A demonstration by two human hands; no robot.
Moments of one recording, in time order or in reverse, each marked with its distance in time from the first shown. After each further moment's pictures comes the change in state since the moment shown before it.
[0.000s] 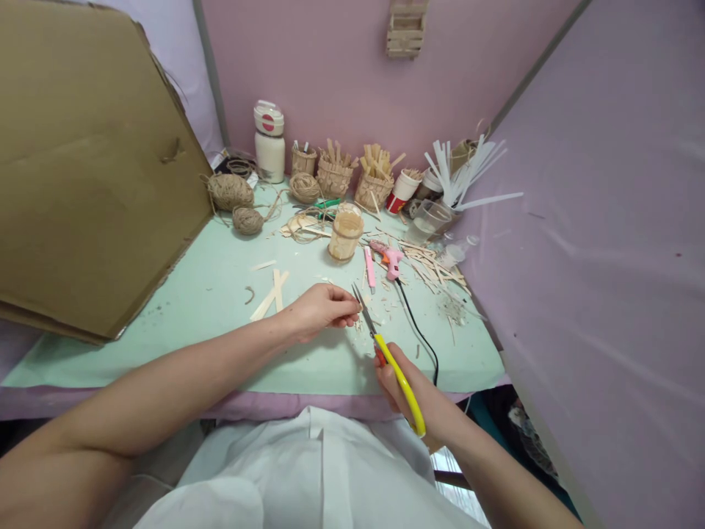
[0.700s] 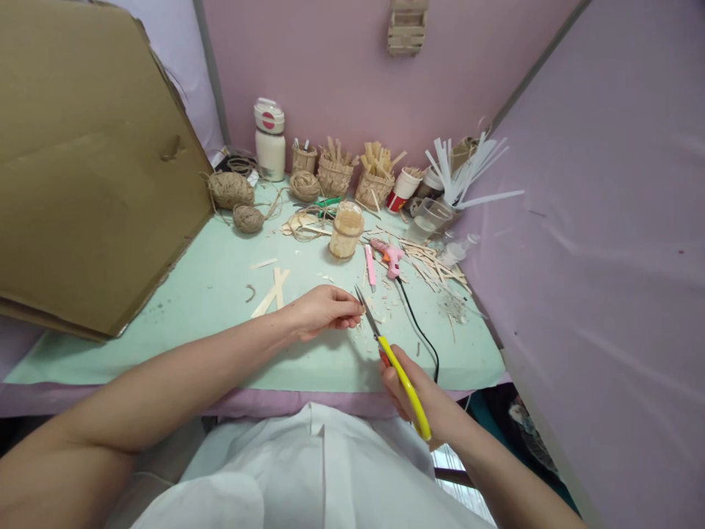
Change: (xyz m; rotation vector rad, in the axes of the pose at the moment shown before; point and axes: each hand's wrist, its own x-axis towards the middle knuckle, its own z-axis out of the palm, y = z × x) left_hand 0.002 -0.003 -0.002 -0.033 -0.107 -0.070; right_hand 0.001 0.023 -0.005 0.081 -0.028 0.020
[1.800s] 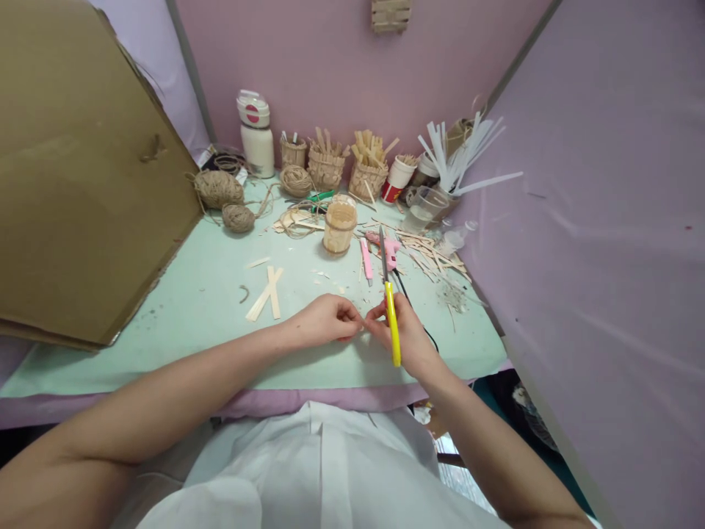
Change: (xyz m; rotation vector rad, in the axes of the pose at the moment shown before) left_hand 0.007 -0.022 0.001 0.510 -0.089 0.165; right_hand 0.057 -0.019 -0.008 -0.112 0.470 -0.172
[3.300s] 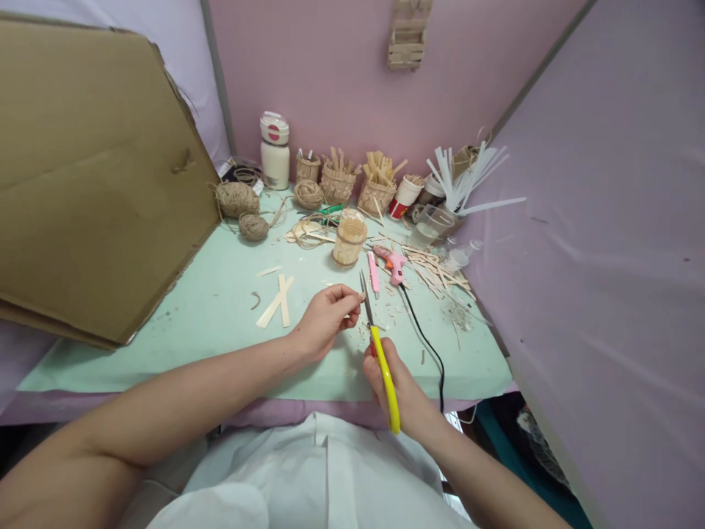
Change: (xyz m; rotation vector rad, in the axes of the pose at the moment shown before) left_hand -0.009 0.023 0.008 -0.745 0.433 0.095; right_hand -0.047 -0.009 0.018 -0.002 -0.276 0.083
